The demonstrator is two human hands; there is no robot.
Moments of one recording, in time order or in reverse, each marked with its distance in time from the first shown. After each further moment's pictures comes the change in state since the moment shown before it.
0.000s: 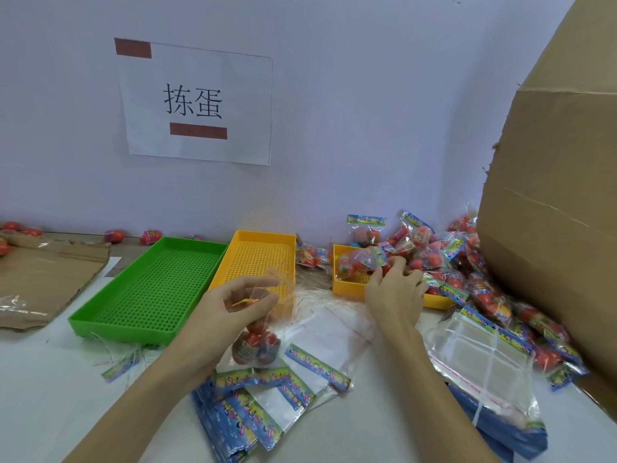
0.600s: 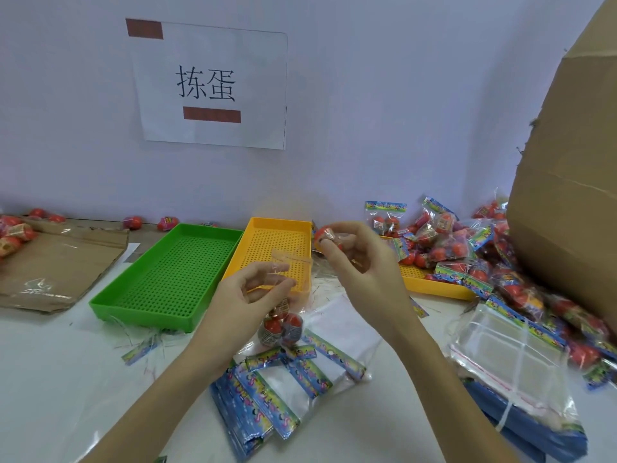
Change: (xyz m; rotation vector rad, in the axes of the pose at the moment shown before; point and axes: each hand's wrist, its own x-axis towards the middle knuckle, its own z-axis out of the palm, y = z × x) left_hand 0.001 -0.008 0.009 0.054 0.143 0.061; right_hand -0.064 -0.054 -0.039 0.954 -0.377 -0.559
